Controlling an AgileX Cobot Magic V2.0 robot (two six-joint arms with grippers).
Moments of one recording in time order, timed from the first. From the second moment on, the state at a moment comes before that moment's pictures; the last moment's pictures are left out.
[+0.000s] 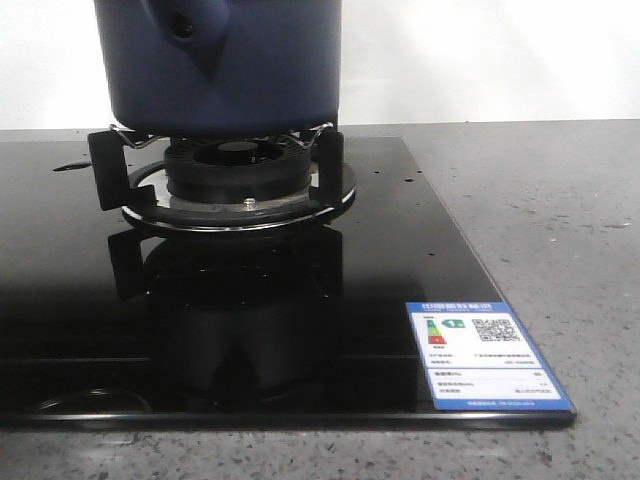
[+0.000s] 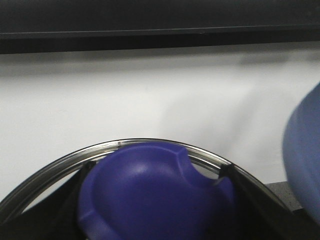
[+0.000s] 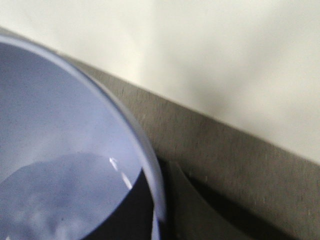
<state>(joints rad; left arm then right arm) -0.14 1.11 -1.08 -0.43 0.12 0.42 0.42 1.87 -2.05 0.34 0.73 -0.18</state>
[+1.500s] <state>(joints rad) -0.14 1.11 -1.08 -0.43 0.12 0.42 0.58 1.69 -1.35 0.24 -0.94 -0.33</state>
